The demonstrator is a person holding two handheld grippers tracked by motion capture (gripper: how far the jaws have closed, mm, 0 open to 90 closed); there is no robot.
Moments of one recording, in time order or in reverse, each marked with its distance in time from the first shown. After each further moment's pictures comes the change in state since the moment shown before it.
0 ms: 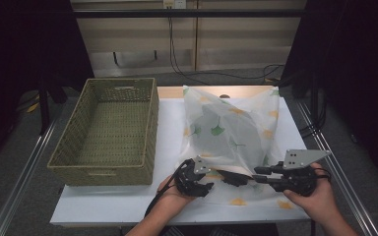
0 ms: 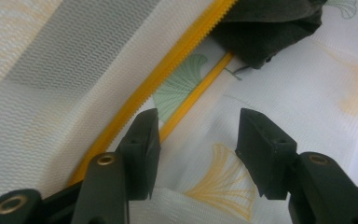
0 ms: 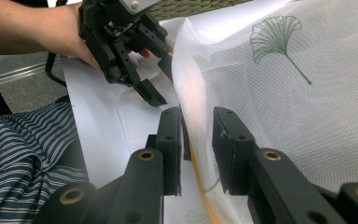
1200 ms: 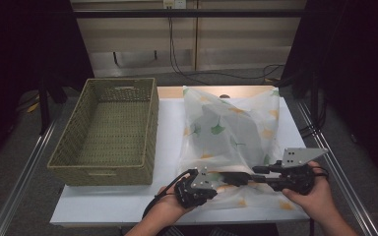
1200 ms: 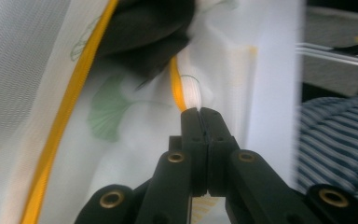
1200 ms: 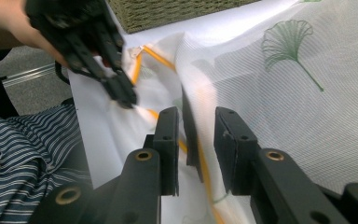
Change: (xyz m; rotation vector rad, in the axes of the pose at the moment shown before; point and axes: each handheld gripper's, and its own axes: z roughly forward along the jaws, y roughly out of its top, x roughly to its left) left arm -0.031 0.000 -0.038 -0.091 -0.234 0.176; right arm -0.003 0.002 0.003 -0.003 0.024 0.008
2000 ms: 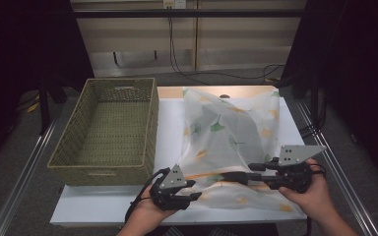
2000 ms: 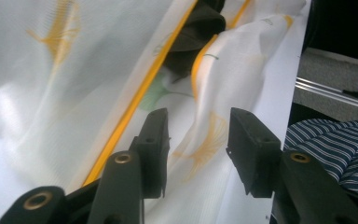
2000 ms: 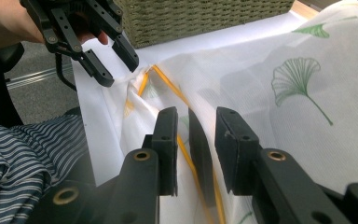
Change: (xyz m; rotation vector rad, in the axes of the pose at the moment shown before) left arm 0.003 -0.027 -0.054 -0.109 0.146 -0.140; right arm 0.008 0.021 0.001 -0.024 0.005 -0.030
